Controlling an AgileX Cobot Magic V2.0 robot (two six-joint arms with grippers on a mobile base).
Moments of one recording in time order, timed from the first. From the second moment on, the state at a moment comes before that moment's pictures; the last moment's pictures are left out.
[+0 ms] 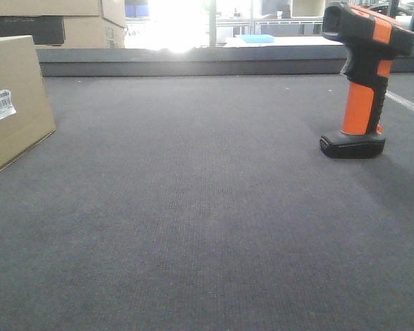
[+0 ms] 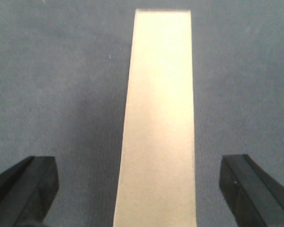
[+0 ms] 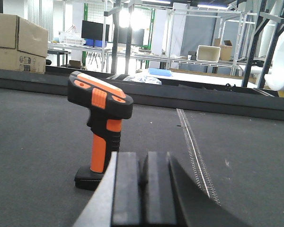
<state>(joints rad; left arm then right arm) 0.04 1.42 -1.30 0.07 0.78 -0.03 -0.03 0.00 0.00 0.07 -0.04 -0.10</state>
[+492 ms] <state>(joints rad) 0.04 1.53 -1.38 0.07 0.95 -0.03 -0.03 0.00 0.00 0.07 -0.04 -0.10</state>
